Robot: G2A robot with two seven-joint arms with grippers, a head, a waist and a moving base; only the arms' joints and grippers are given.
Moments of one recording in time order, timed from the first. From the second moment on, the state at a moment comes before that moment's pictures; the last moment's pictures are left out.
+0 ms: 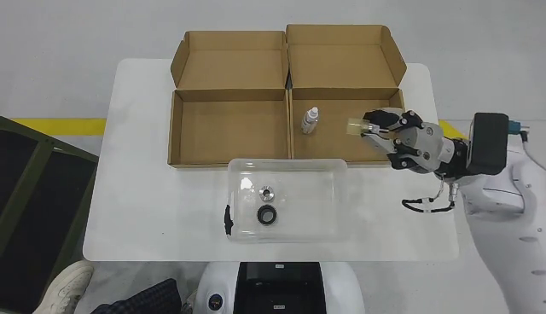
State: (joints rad) left arm -0.11 -0.30 -0.54 -1.19 3.07 0.29 0.07; right arm -1.20 -0.95 1.48 -1.90 -0.70 -1.01 0.03
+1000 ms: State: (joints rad) left arm -0.11 -0.30 -0.54 -1.19 3.07 0.29 0.07; right arm -1.19 -0.96 1.36 -1.79 -1.01 -0.75 0.27
